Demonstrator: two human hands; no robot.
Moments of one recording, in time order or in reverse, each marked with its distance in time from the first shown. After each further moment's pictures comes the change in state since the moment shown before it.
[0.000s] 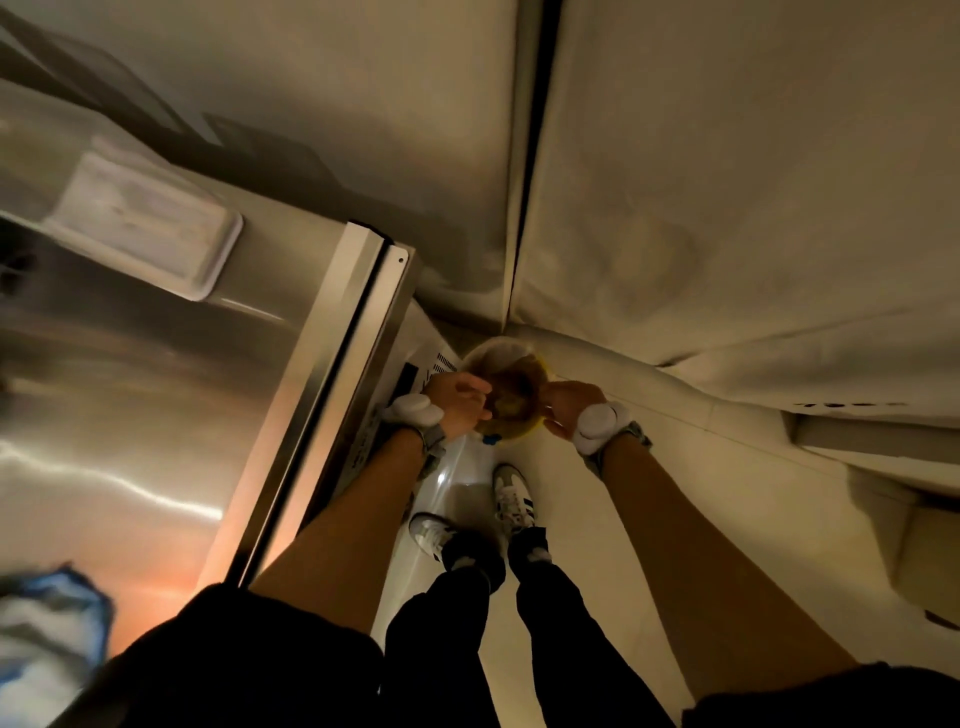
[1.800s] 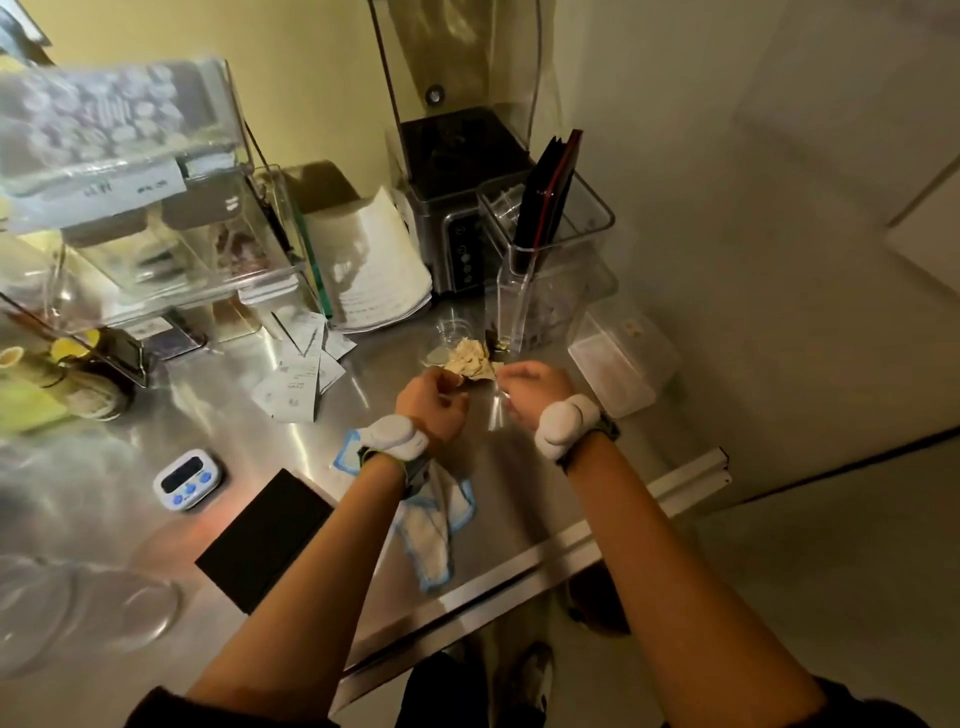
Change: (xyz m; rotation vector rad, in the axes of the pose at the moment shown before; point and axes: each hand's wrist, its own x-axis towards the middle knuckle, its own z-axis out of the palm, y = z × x) left_hand -0.306 -0.093 -0.286 -0.266 0.981 0.099; right_hand -0.285 -0.166 0.339 -0.533 -0.353 -0.745
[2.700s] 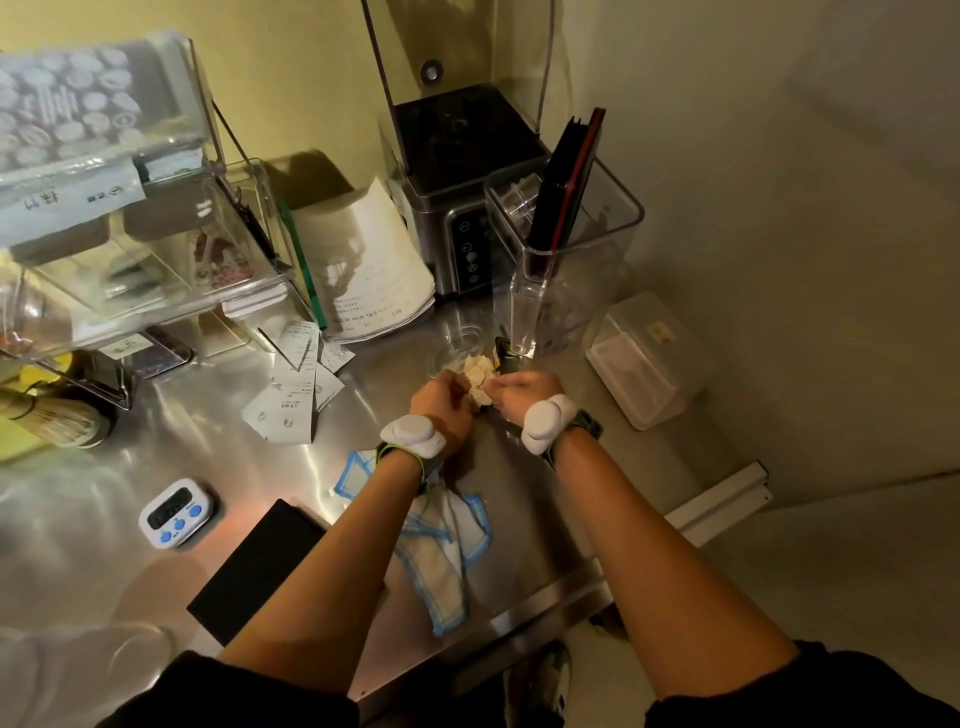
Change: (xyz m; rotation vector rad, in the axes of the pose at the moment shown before) left_hand 0.061 -0.025 0.020 0.104 -0.111 -0.031; right_hand 0.057 0.016 0.035 -0.077 -0.016 0.064
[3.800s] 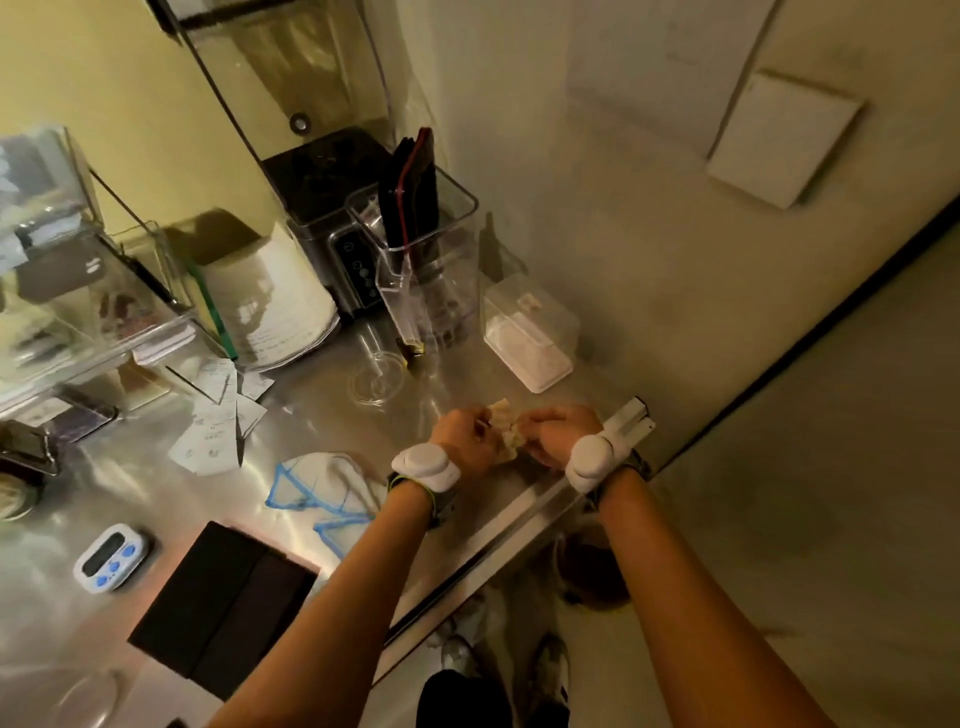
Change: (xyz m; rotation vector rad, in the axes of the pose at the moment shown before) left_hand -0.100 0.089 0.081 0.147 -0.216 0.178; right_hand -0.093 0.092 -0.138 0.227 0.090 0.152
